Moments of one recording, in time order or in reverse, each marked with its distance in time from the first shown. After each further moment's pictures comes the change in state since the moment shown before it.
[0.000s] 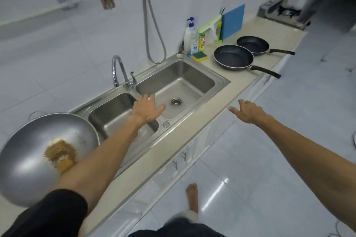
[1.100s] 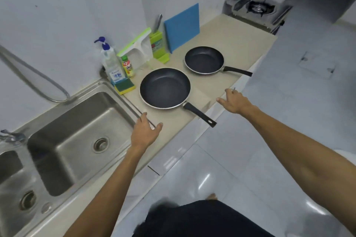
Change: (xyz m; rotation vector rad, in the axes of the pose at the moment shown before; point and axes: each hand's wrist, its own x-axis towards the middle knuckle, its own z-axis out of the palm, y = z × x) left_hand 0.329 0.441 0.087 -0.534 -0.016 -0.301; right_hand 0.408 0.364 -0.180 0.122 -0.028 0.013
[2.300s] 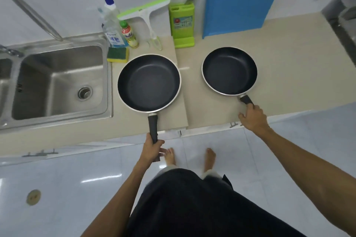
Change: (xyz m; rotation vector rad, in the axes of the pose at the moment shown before) left_hand 0.077 0.192 0.240 -0.830 0.103 -0.779; right_hand 0.361 0.150 -0.049 -0.228 -0.181 -0.322
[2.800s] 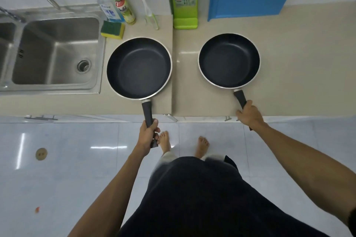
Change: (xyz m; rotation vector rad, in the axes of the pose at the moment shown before) left_hand -0.009 0.010 0.093 -0.394 0.164 -0.109; right_hand 0.061 0.063 0.002 0.111 -0.239 0.008
